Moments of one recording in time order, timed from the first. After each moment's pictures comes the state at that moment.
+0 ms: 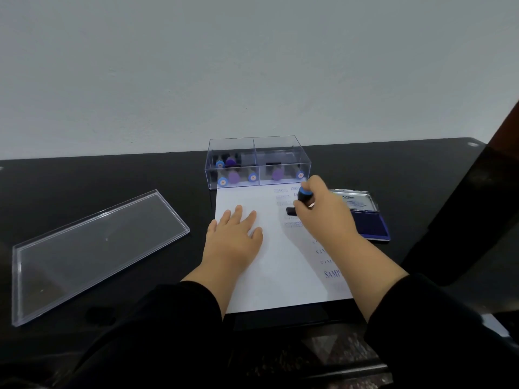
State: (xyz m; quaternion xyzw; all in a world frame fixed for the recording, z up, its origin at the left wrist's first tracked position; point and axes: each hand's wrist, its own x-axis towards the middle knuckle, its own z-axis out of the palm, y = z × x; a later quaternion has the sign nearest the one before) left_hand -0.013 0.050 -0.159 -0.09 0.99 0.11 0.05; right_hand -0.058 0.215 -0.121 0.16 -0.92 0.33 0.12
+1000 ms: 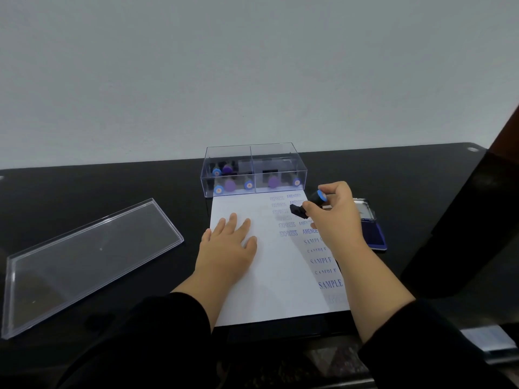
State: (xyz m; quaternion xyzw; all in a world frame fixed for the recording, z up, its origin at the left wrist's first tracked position) left_hand -0.015 0.048 -0.164 -0.09 0.99 0.10 0.05; right_hand -0.062 0.231 -0.117 0.04 -0.79 0.61 0.09
